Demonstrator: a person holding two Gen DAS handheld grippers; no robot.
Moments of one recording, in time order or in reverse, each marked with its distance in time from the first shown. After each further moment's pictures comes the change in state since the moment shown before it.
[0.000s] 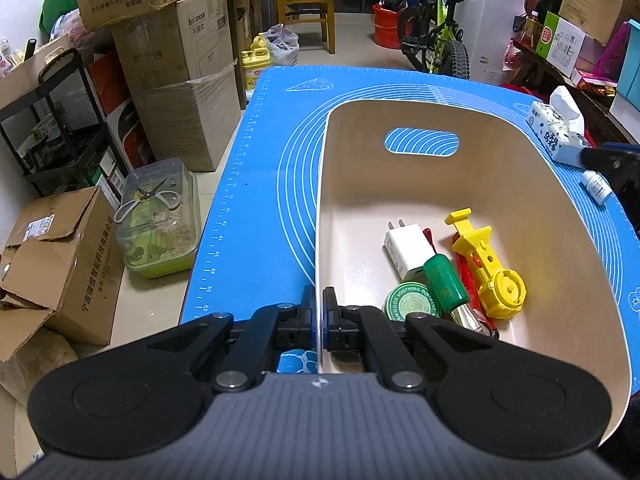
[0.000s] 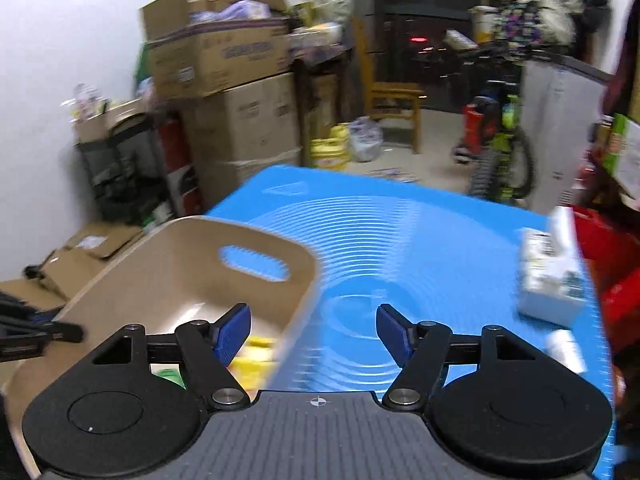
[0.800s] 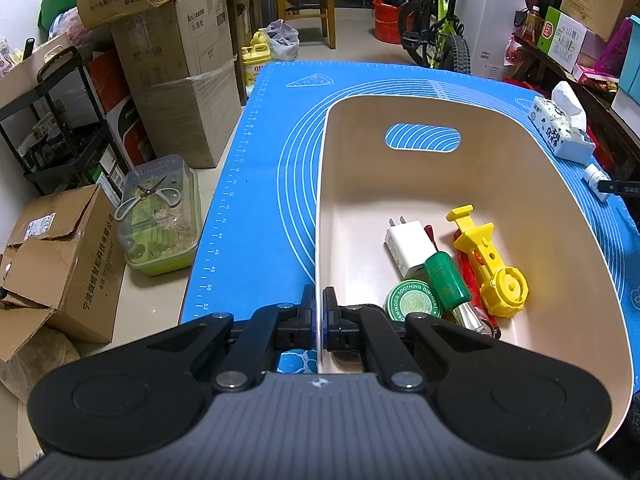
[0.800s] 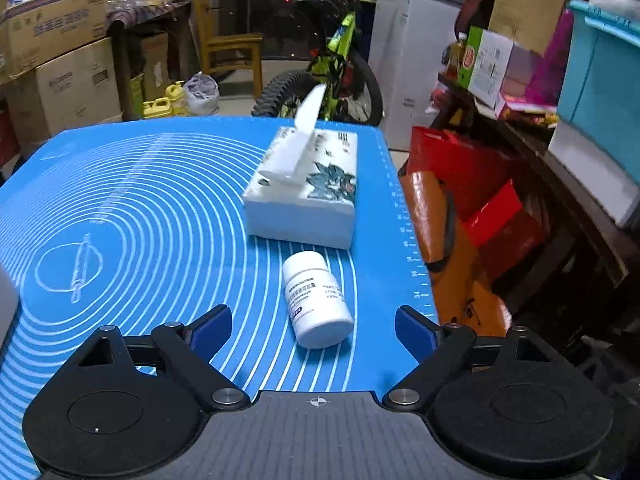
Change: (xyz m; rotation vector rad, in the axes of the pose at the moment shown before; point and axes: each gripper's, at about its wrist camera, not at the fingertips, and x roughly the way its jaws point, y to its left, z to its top) left arm 0.001 -0.001 0.000 0.001 0.012 0.002; right arm 0.060 -0.207 -0.064 0.158 0.131 -0.361
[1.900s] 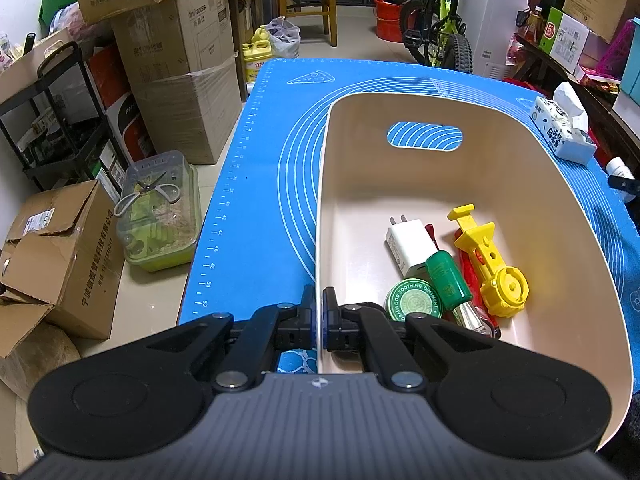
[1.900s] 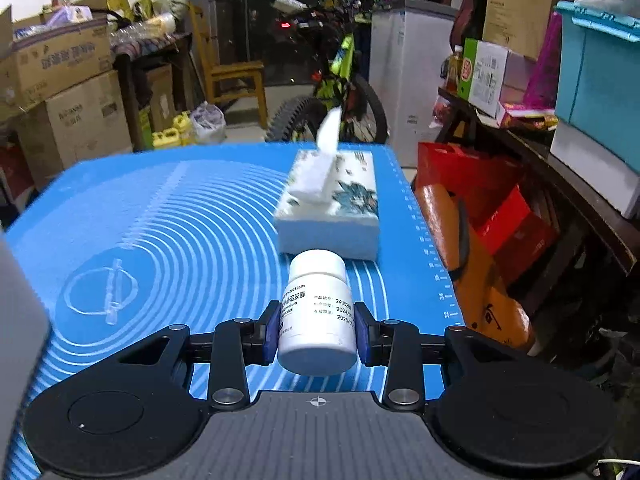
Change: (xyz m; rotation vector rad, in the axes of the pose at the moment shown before) left arm 0.004 -0.001 0.001 -0.004 0.010 0.003; right arm -0.030 0.018 -0.007 0.056 -0.095 0.046
